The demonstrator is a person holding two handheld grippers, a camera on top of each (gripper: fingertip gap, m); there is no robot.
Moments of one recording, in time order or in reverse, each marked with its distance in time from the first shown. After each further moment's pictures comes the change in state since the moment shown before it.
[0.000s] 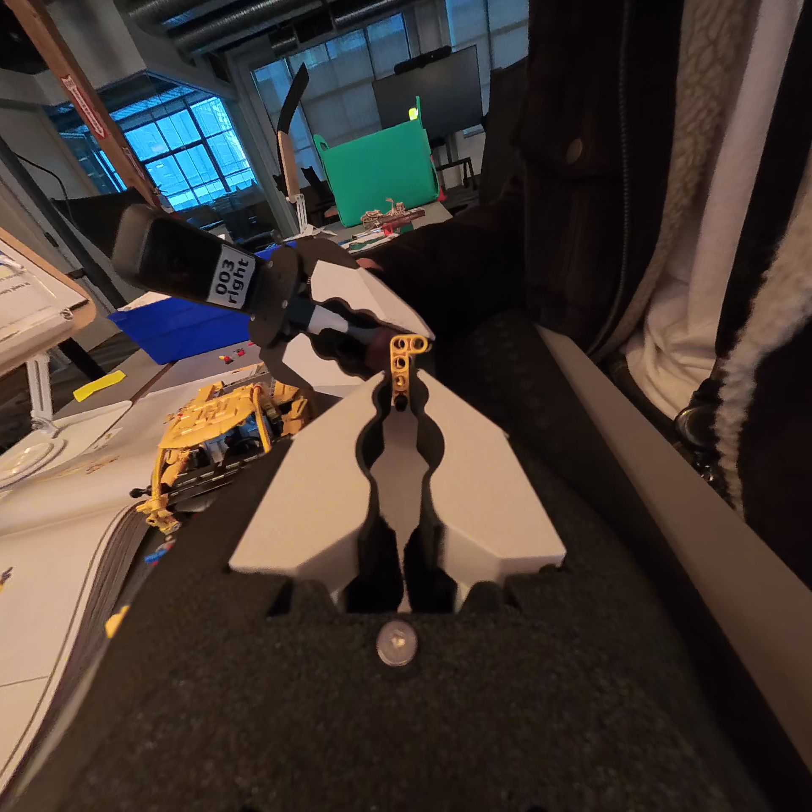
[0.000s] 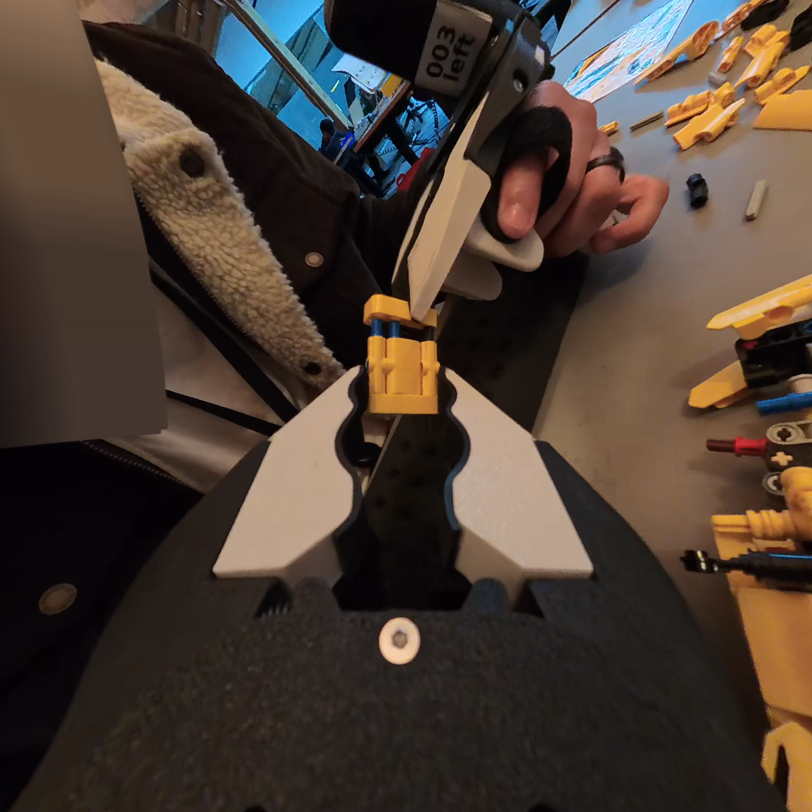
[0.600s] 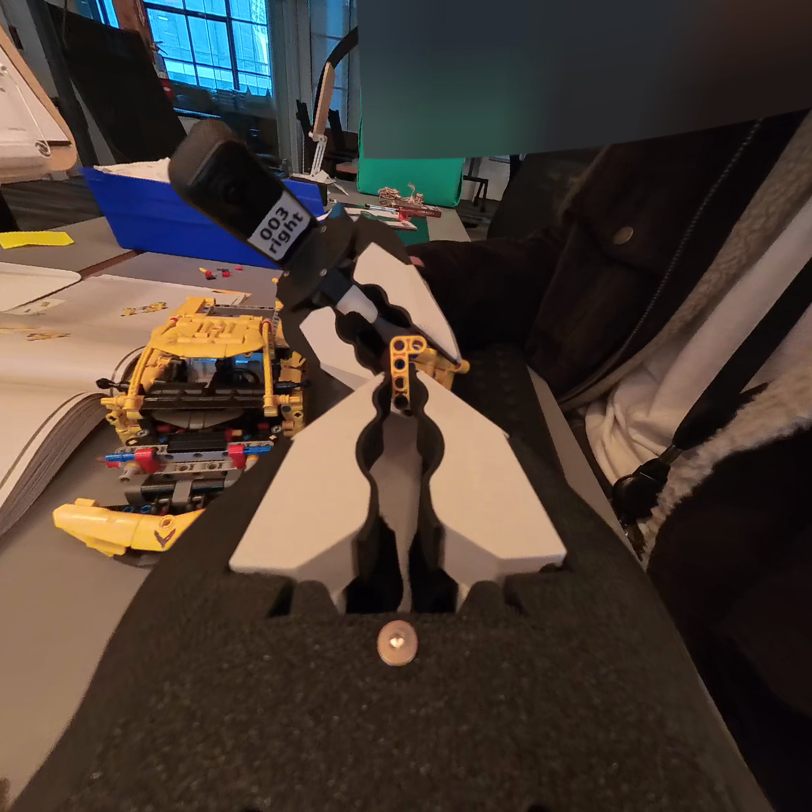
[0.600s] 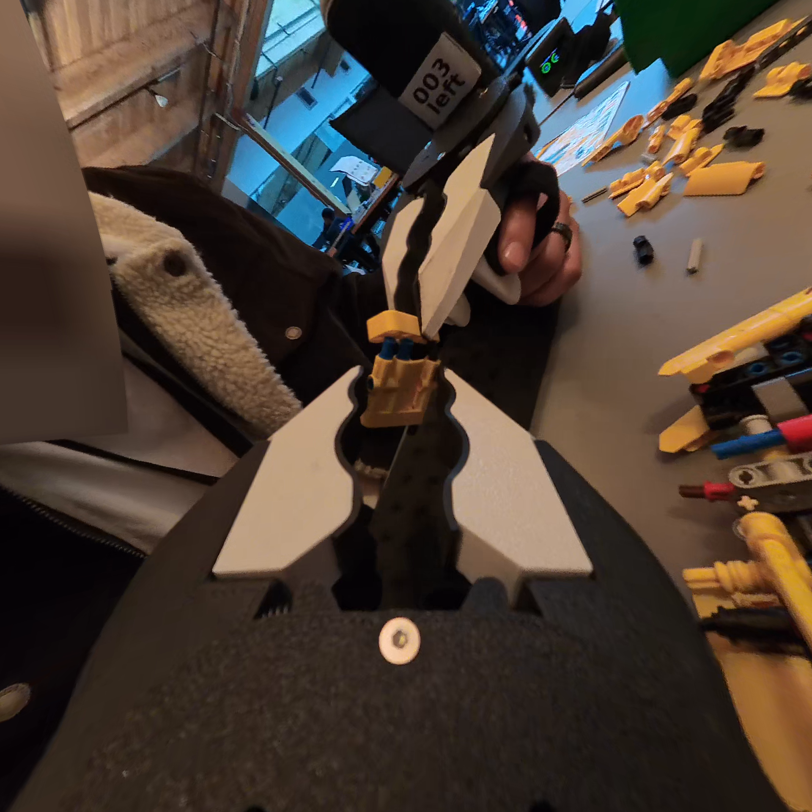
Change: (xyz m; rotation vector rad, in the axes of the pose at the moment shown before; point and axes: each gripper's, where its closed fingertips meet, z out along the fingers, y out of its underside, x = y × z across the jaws) left arm -0.026 0.003 -0.015 -0.026 -0.031 -0.398; right arm 0.016 -0.027 0.008 0.162 0.018 0.061
